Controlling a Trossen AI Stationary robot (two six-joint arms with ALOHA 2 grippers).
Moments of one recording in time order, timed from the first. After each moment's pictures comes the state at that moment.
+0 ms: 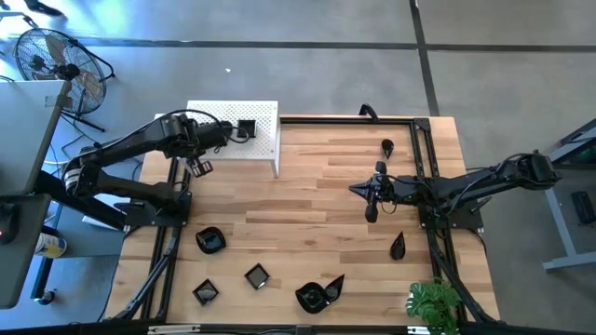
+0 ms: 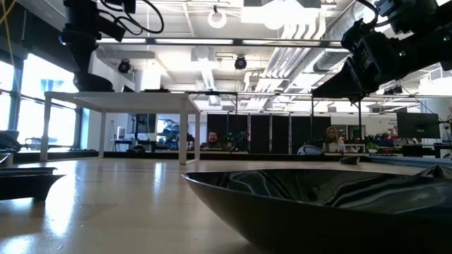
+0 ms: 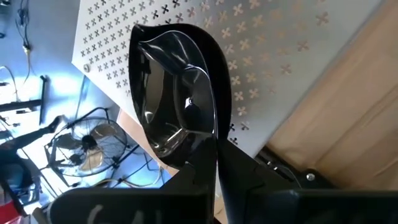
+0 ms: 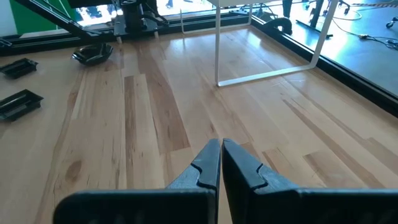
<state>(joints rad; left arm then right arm) 0.40 1.12 1.18 -1.53 -0.55 -0.09 0.06 0.94 0.23 0.37 0.30 0.18</state>
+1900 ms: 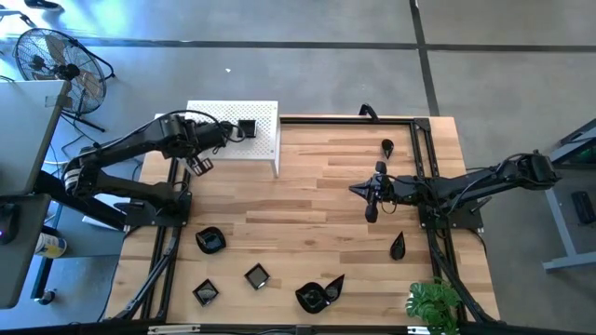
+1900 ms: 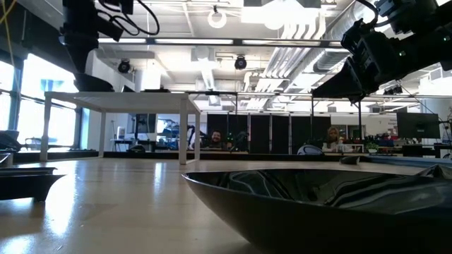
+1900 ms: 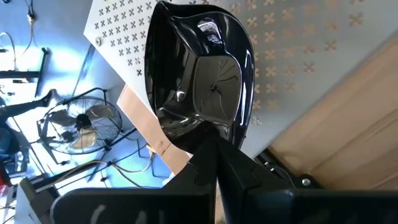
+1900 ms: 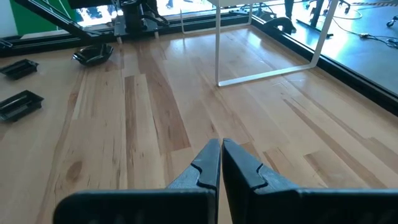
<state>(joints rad) 0.40 1.11 1.18 -1.57 -0.58 -0.24 0.06 0.94 0.23 0.37 0.30 0.18</state>
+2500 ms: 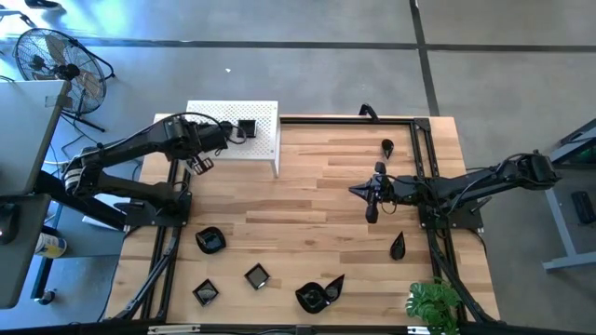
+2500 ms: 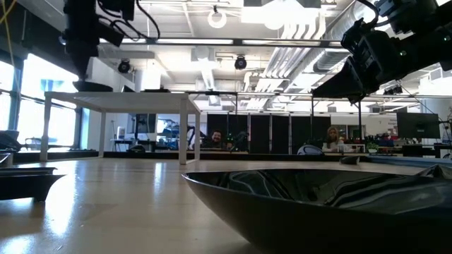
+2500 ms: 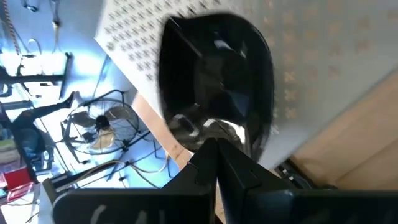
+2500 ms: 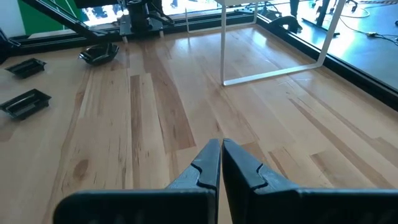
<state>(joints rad) 0.40 1.11 1.12 -1.52 -0.66 -0.22 0.06 0.94 0.23 0.37 0.28 0.18</state>
